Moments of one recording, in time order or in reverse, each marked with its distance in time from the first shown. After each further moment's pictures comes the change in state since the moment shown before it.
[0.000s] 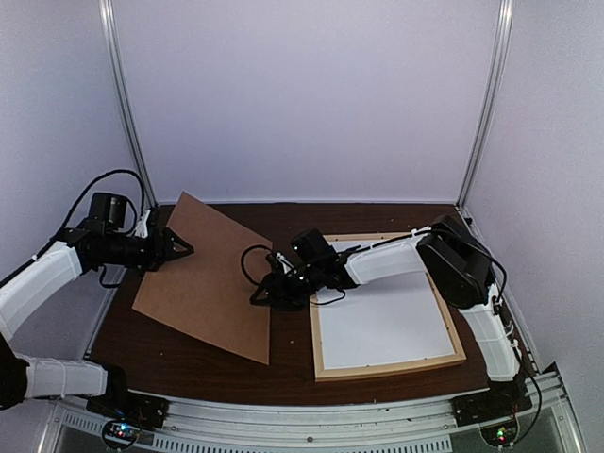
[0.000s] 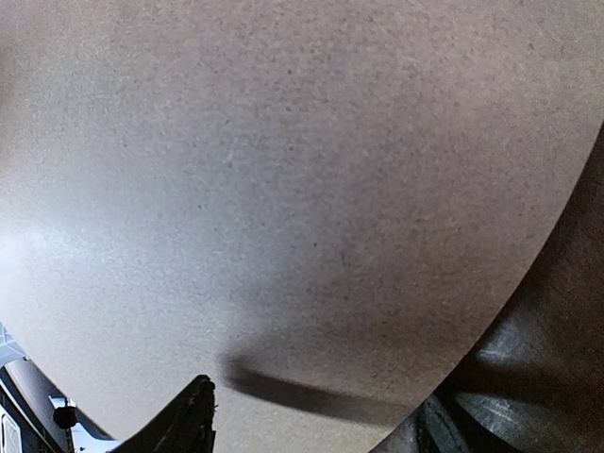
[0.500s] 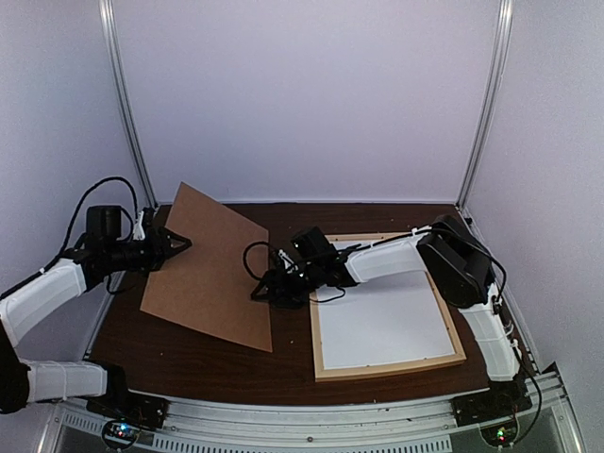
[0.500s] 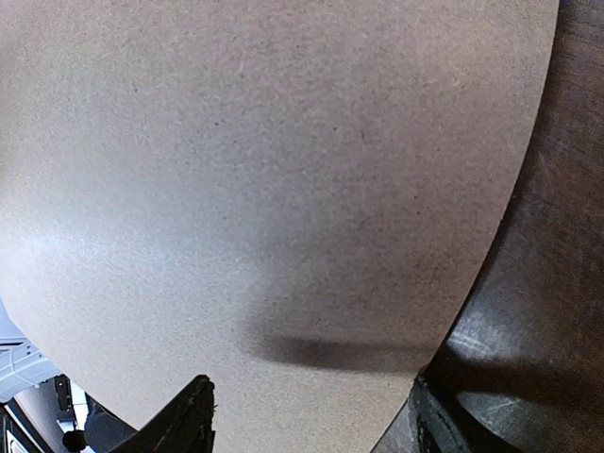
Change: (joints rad) left arm 0.050 -0.026 -0.182 0.373 0.062 -0.149; right arm -0.007 0.005 0.019 -0.008 0.039 0.055
